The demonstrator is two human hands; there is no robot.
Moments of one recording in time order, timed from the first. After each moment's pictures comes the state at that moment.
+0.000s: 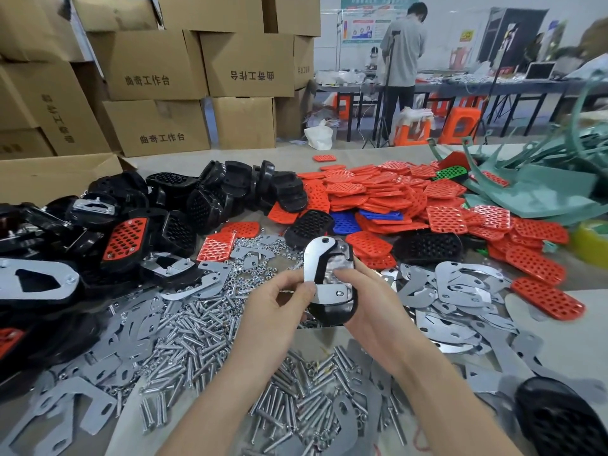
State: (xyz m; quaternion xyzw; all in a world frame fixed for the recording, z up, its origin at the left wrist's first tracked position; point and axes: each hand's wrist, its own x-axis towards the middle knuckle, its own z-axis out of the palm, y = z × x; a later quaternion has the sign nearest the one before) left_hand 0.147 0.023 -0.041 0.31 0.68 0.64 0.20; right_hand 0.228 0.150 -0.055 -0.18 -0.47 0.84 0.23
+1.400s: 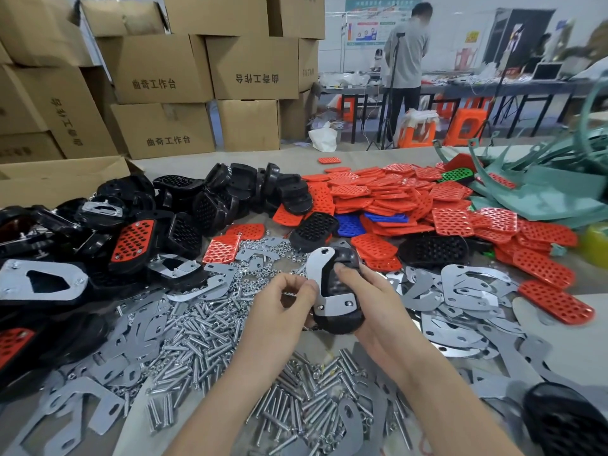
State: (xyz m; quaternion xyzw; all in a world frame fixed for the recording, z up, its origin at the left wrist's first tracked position) left_hand 0.139 0.028 -0.049 0.30 0.70 0.62 0.20; right_hand 0.229 0.142 -0.051 -0.23 -0.50 0.79 0.25
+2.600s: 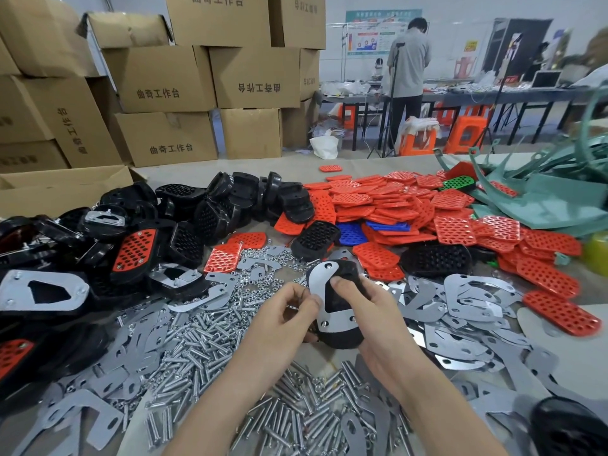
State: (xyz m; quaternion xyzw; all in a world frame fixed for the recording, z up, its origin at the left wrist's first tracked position) left_hand 0.134 0.021 -0.043 0.36 0.68 0.58 0.24; right_hand 0.226 0.139 -0.058 -0.24 -0.55 0.75 0.28
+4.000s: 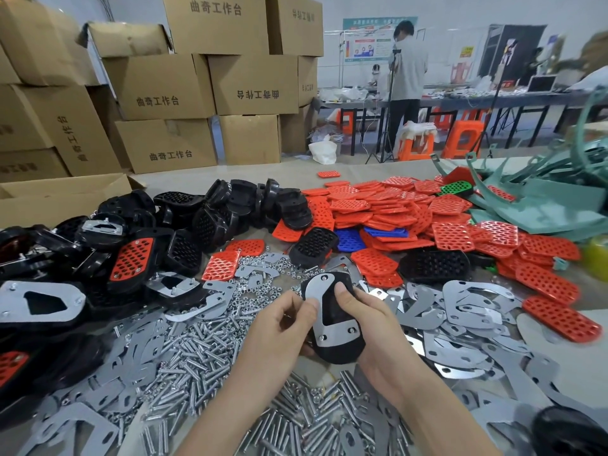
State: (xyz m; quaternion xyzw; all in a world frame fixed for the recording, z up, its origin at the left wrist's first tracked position) left_hand 0.130 0.026 -0.054 0.35 0.70 0.58 0.21; right_hand 0.231 0.139 -0.055 -0.24 -0.50 0.80 0.23
